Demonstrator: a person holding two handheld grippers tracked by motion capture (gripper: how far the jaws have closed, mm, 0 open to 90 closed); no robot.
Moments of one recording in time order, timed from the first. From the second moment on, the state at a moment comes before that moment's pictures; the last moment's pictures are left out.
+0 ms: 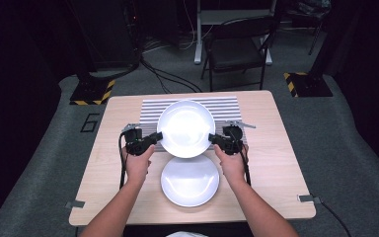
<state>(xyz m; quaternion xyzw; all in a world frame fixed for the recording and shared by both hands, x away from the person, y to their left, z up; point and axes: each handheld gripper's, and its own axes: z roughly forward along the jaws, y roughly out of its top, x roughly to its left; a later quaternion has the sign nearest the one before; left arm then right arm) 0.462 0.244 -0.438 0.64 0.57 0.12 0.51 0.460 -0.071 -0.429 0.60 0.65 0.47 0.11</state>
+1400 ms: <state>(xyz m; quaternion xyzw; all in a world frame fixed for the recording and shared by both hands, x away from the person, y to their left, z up) 0.508 0.248 -0.423 0.63 0.57 0.13 0.50 0.512 -0.060 -0.403 0.59 0.66 0.45 0.14</state>
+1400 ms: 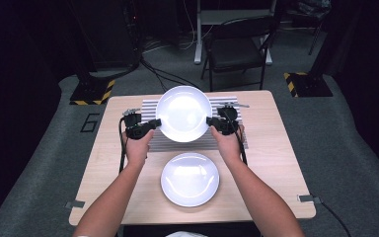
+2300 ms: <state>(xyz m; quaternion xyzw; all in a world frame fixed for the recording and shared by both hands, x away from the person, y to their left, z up) 0.535 0.246 -0.458 0.64 0.59 0.12 0.49 0.541 -0.058 -0.444 0.60 0.66 0.43 0.13</state>
